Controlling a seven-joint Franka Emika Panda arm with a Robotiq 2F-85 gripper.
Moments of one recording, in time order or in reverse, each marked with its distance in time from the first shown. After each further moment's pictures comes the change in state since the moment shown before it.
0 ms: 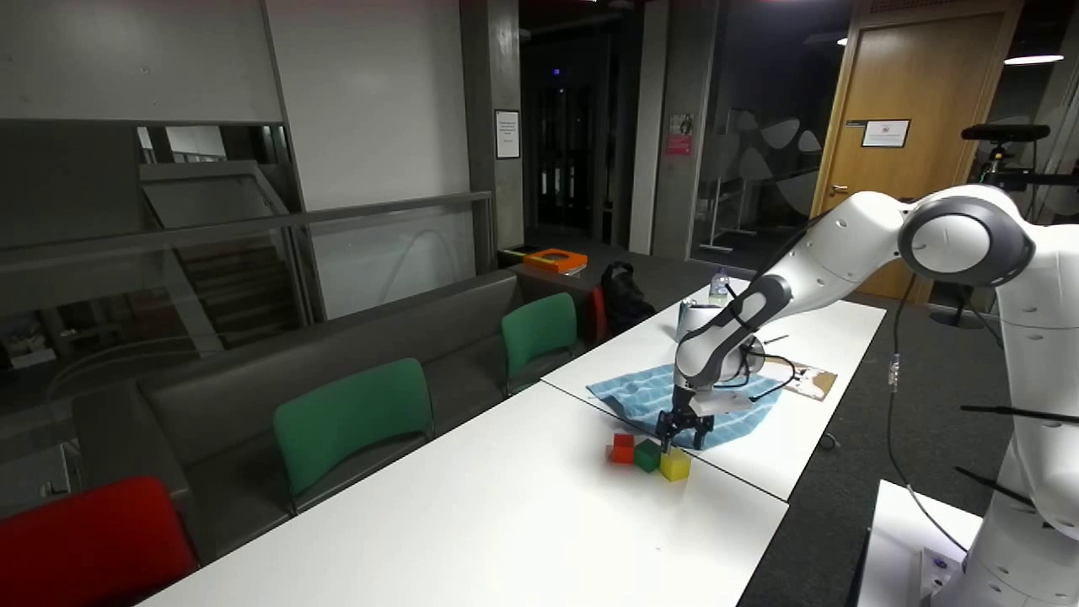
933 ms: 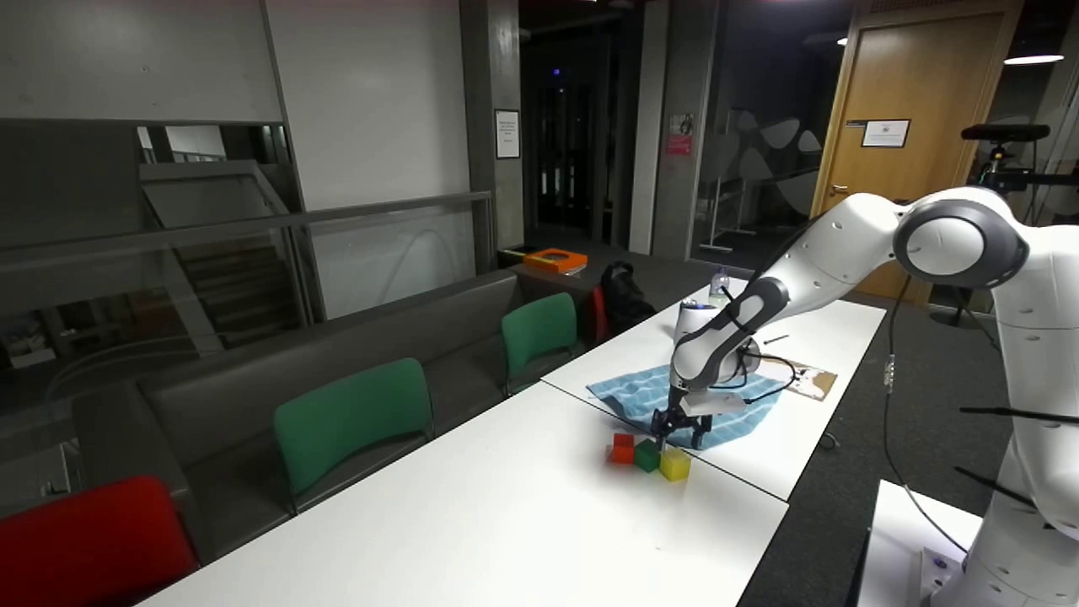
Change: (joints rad) arm 0.012 0.019 -0.004 0.022 -0.040 0.011 0.156
